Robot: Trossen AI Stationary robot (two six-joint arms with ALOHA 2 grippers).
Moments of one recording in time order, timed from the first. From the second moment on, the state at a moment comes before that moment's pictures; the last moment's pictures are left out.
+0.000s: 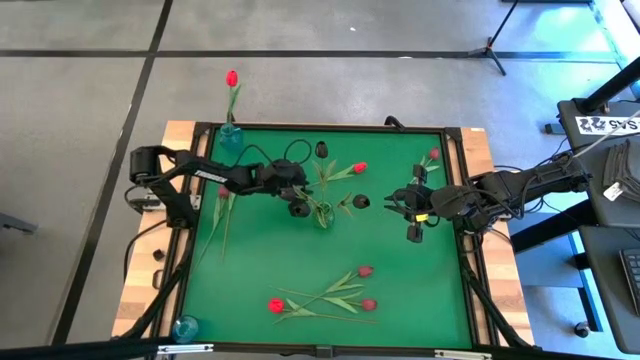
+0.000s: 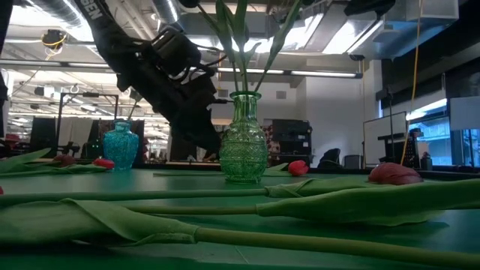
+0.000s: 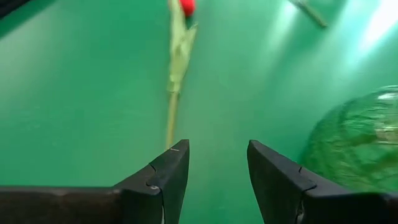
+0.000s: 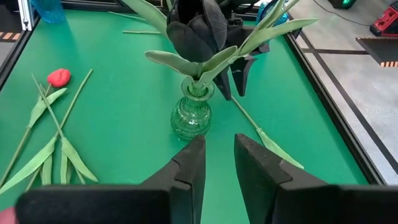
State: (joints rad) left arm 0.26 1.65 0.69 0.27 -0.05 -0.17; right arm 0.33 1.00 1.03 -0.66 0.43 0.15
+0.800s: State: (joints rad) left arm 0.23 1.65 0.59 0.45 -0.01 -0.10; right arm 0.33 1.00 1.03 -0.65 0.40 0.18
